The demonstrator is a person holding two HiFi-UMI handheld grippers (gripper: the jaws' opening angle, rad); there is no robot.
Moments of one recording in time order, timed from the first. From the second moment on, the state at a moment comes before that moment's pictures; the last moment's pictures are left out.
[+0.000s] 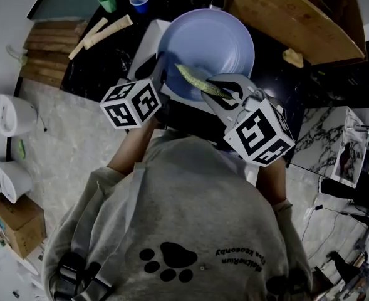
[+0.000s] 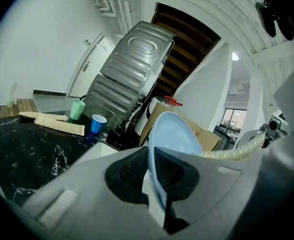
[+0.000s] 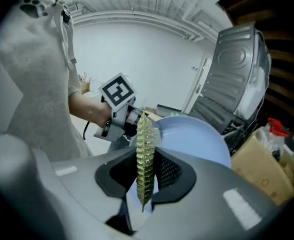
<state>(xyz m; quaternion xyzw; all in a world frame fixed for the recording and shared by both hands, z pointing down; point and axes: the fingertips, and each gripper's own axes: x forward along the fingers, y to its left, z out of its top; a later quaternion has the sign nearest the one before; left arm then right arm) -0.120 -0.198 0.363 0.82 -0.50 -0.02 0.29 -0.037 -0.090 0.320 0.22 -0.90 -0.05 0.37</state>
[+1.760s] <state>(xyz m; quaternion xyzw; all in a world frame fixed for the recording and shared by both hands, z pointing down) -0.126 -0.196 0.359 0.81 -0.50 -0.04 0.31 -0.017 -0.136 0.383 0.29 -0.76 -0.26 0.52</state>
